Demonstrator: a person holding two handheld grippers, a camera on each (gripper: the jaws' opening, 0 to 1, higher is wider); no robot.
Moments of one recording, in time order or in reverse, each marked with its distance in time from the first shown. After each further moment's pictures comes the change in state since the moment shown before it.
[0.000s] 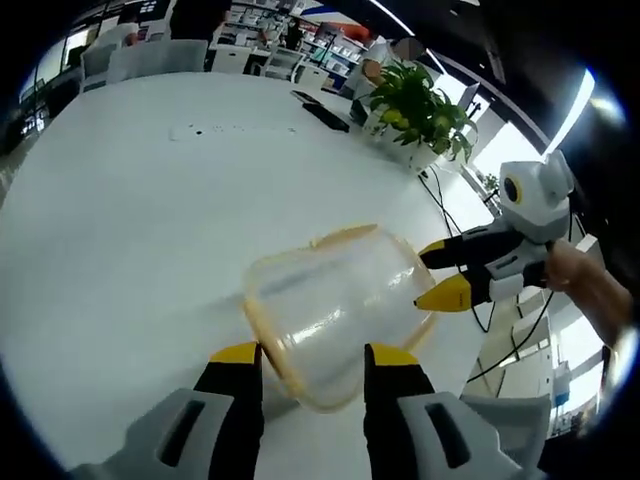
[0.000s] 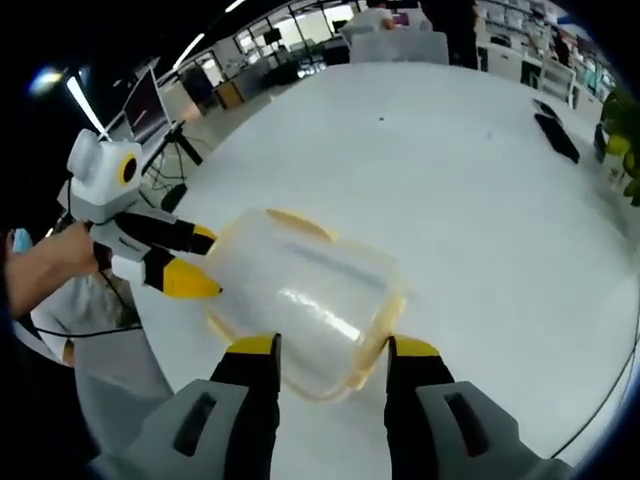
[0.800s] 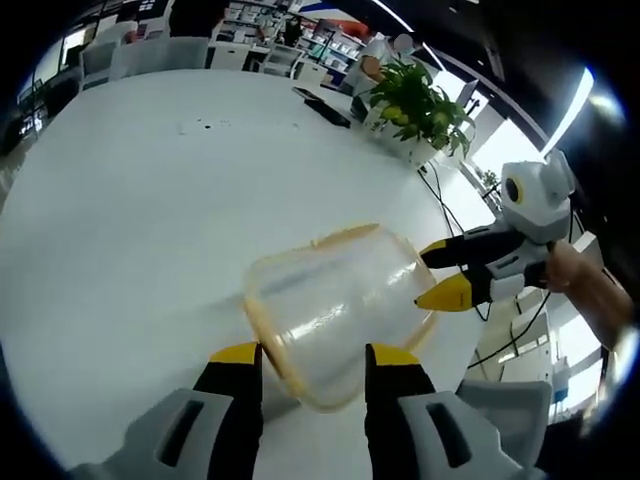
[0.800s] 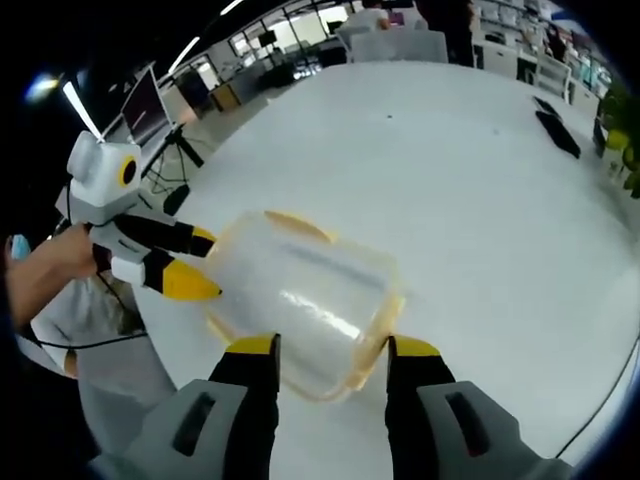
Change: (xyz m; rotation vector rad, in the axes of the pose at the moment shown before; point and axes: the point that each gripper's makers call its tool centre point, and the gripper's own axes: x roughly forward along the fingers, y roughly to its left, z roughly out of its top) left arm -0.020 0.006 -0.015 -0.001 0.011 -0.002; right arm -0.001 0.038 -0.002 0.020 -0.007 -0.003
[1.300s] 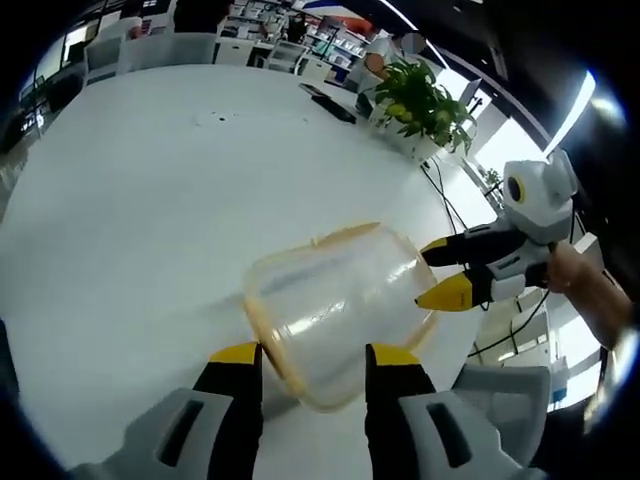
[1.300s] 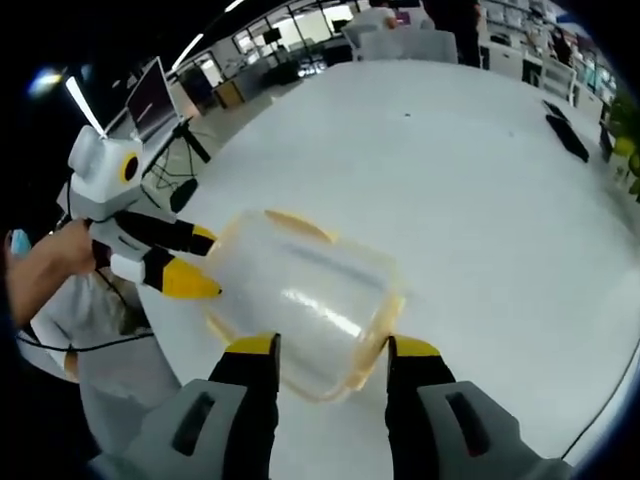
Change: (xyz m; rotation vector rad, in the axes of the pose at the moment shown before) left arm -0.021 0.011 -0.018 -0.010 0.018 0.008; right arm 0.010 0.022 -0.001 -0.014 0.008 0.009
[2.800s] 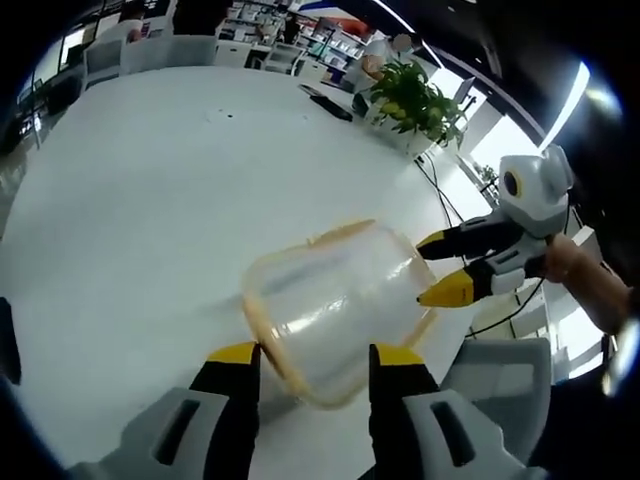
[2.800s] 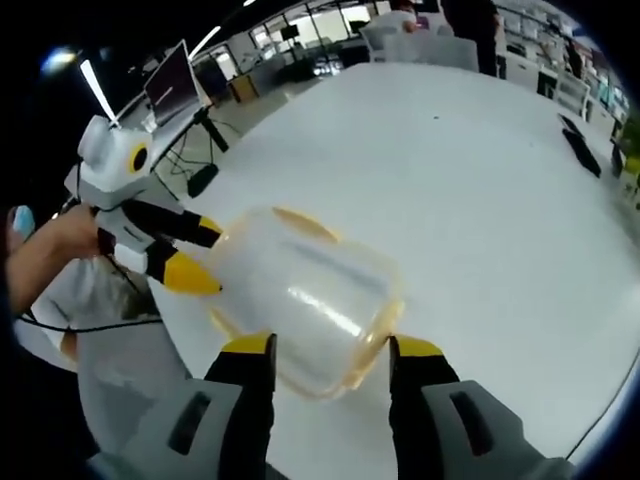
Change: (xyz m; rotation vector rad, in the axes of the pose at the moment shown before) left arm -0.023 0.006 -0.027 0.070 -0.003 -0.021; right arm -0.002 0.031 -0.011 -0.074 -0.002 0.025
